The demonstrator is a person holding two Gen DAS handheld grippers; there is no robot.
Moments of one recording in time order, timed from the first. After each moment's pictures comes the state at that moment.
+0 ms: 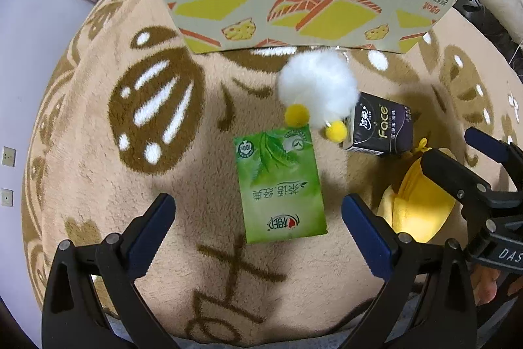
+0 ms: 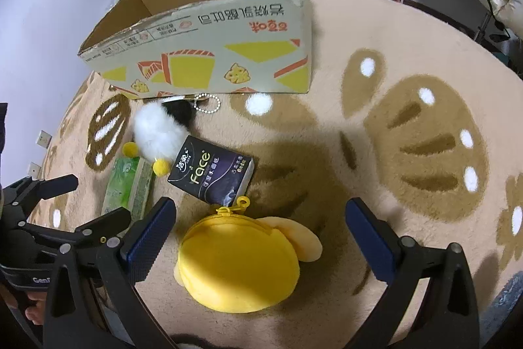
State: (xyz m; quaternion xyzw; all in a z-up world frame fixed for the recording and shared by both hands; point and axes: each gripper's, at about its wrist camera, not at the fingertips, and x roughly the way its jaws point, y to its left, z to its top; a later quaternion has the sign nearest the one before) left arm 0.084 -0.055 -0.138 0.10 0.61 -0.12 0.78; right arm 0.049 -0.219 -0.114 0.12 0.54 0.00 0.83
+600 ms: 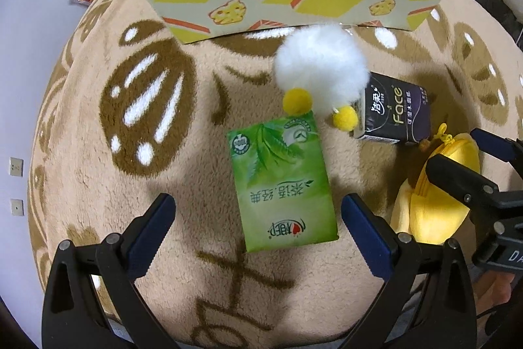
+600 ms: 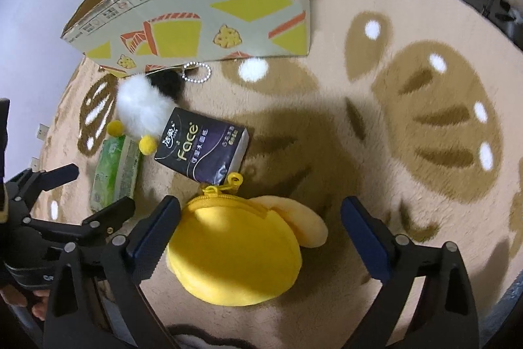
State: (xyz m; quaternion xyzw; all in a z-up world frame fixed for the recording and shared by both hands) left arm 0.088 -0.068 -0.159 0.15 0.62 -0.11 0.76; right arm 0.052 -0.223 -0.139 0.14 0.59 0.01 0.79
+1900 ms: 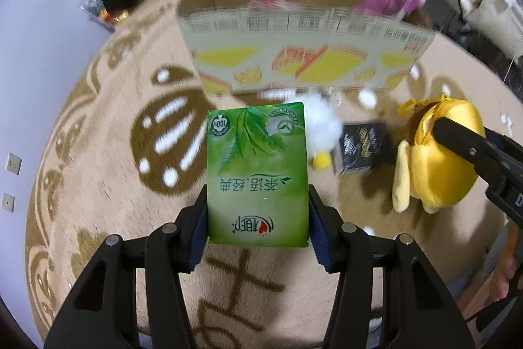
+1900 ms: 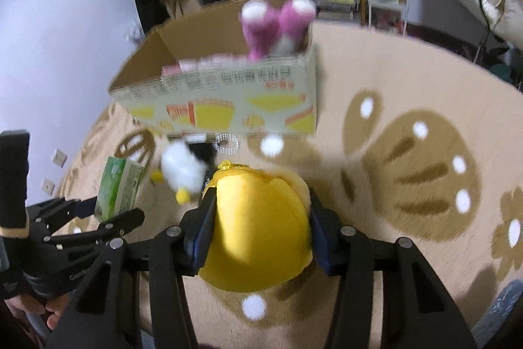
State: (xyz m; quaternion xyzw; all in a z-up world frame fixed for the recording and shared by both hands) left arm 0.069 -0.049 -0.104 0.09 0.53 -0.12 0.84; right arm 0.041 -0.227 -0.077 0.14 0.46 0.02 0.88
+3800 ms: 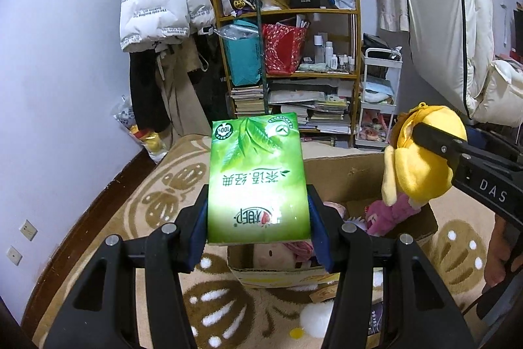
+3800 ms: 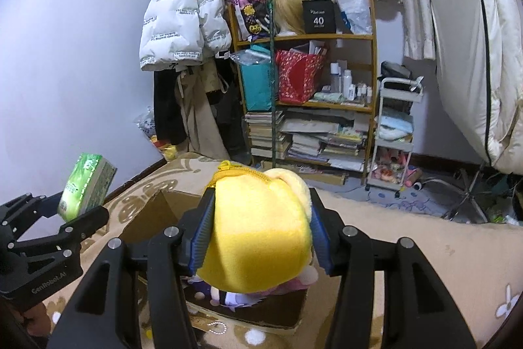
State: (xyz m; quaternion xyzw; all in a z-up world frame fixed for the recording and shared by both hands) left arm 0.140 -0.065 0.007 0.07 0.28 -0.09 0.95; right arm 0.133 -0.233 0.031 0.05 0.24 0.02 0.97
